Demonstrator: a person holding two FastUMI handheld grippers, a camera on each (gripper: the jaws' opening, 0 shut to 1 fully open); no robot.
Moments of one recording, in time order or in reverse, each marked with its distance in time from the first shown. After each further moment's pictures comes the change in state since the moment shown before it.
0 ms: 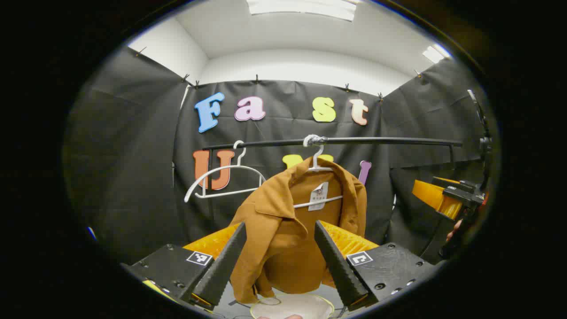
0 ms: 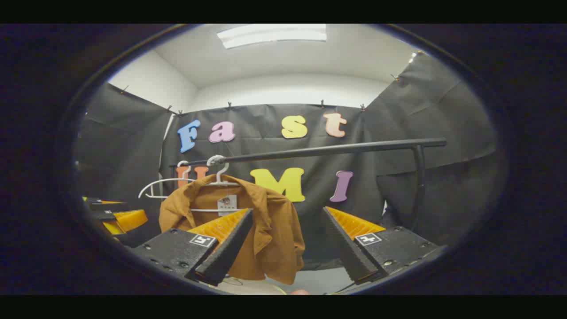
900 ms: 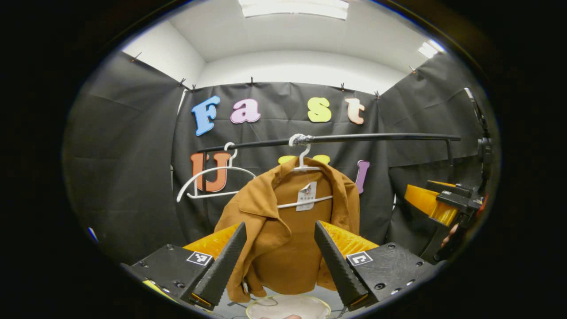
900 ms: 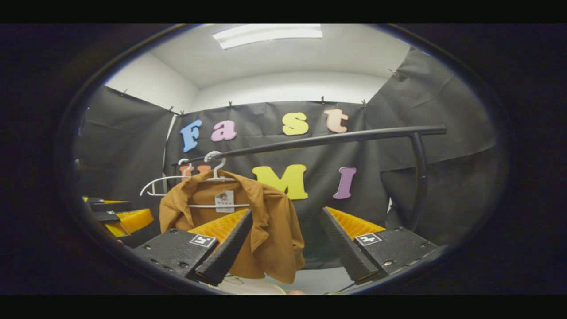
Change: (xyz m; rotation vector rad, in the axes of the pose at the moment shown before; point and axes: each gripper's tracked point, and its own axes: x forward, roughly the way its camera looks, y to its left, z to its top) left arm 0.005 -0.031 -0.007 0.013 -0.010 0.008; right arm 0.005 -0.013 -0.022 0.016 0.038 0.038
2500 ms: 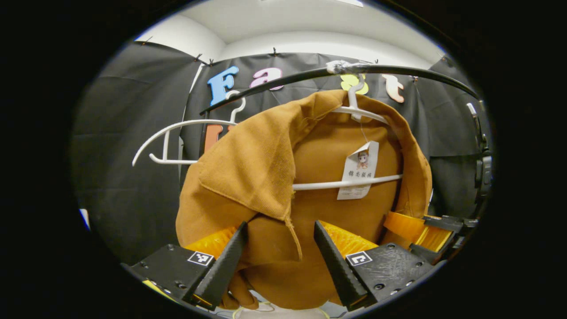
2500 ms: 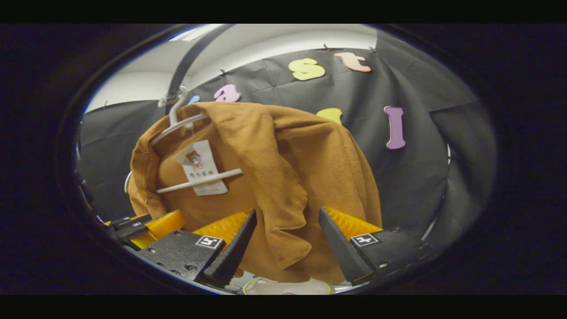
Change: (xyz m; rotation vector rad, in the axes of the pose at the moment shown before) left arm 0.173 0.038 -0.084 -0.070 0.104 0.203; right arm 0.204 0.061 -0.132 0.245 0.313 0.221
